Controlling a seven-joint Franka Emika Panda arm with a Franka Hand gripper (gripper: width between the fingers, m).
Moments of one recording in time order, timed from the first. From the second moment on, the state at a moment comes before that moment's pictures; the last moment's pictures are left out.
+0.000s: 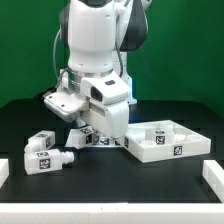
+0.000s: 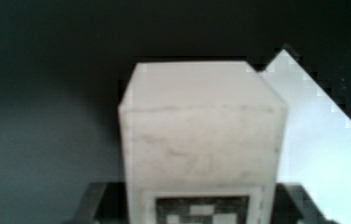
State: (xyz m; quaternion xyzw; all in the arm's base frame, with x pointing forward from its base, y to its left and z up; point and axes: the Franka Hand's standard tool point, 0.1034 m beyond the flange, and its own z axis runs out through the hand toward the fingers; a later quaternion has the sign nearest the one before) arm 0.374 -0.069 0.017 -0.43 -0.90 0.07 0.09
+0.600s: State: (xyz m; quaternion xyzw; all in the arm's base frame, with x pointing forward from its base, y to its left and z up) arm 0.381 -0.082 0.008 -0.42 -0.90 0.06 0.10
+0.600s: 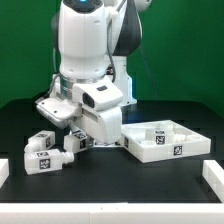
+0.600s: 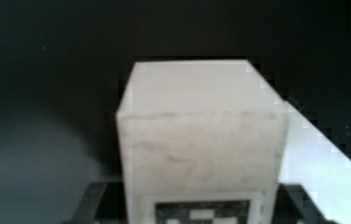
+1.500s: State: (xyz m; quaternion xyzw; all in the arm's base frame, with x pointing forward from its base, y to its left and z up) arm 0.408 -0.078 0.059 -0.50 -0.86 0.06 0.03
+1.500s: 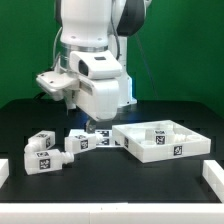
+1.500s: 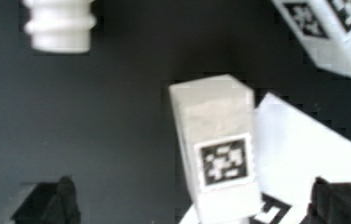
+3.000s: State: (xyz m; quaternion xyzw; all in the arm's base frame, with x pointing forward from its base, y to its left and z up) arm 0.409 -0.018 0.060 -0.98 -0.22 0.02 0.01
